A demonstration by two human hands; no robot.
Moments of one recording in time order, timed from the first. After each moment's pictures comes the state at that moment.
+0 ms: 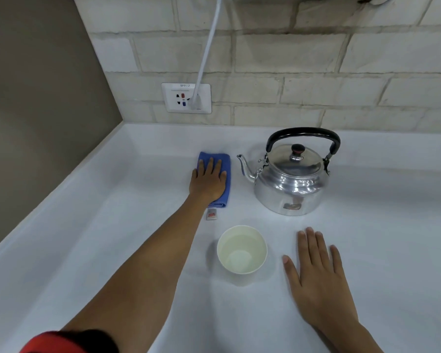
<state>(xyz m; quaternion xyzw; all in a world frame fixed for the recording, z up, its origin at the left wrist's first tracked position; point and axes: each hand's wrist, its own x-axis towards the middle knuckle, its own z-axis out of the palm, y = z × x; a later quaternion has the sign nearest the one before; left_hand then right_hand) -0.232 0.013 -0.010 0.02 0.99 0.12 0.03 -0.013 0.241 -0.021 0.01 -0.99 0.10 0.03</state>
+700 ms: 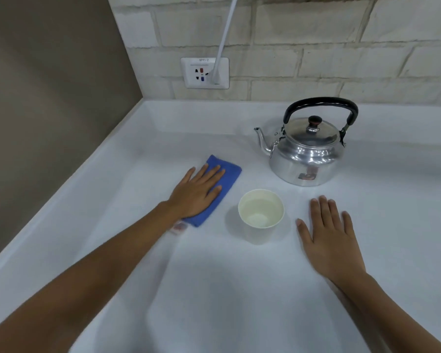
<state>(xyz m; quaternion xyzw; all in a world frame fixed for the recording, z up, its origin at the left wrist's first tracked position) -0.105 -0.055 -0.005 0.16 0.98 0.05 0.02 -0.019 0.242 -0.030 0.01 -1.00 0.06 0.05</state>
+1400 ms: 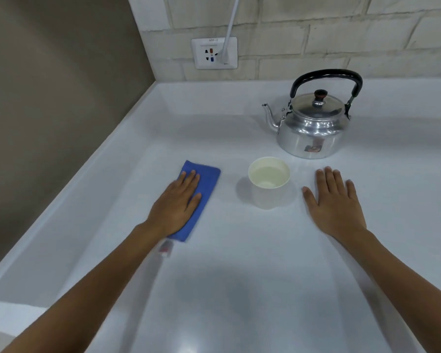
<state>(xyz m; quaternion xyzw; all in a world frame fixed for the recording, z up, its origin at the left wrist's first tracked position) 0.010 -0.093 -0.006 0.09 0.99 0.12 0.01 -0.019 0.244 -0.027 0.01 -1.00 0.06 0.04</state>
